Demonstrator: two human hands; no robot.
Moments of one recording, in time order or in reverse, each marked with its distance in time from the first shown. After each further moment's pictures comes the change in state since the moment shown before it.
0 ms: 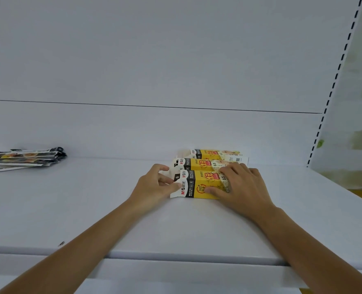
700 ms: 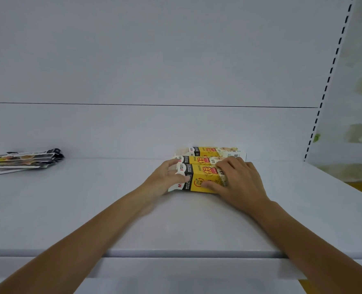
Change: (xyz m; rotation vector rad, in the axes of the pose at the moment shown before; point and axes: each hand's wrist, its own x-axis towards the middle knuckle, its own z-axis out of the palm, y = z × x) left_hand 0.007 0.016 0.007 -0.322 -0.236 -0.140; right_hand 0.002 -0.004 0.004 0.033 0.105 -0.033
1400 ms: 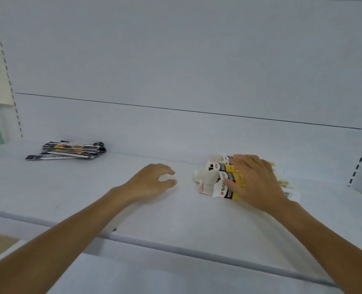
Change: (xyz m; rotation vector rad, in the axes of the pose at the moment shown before) left_hand -0.029 -0.010 -0.102 0.934 0.167 0.154; right_hand 0.038 -0.037 -0.002 0.060 -0.056 -0.123
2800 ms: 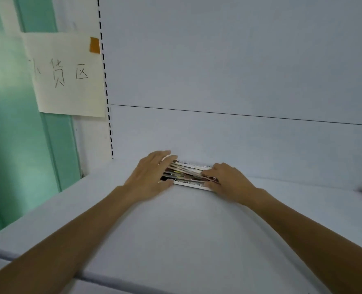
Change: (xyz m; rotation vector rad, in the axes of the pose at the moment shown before) left_hand 0.006 -0.386 -0.189 0.344 0.206 0.212; right_hand 0.225 -0.367 0.166 0.121 -0.396 -0.164
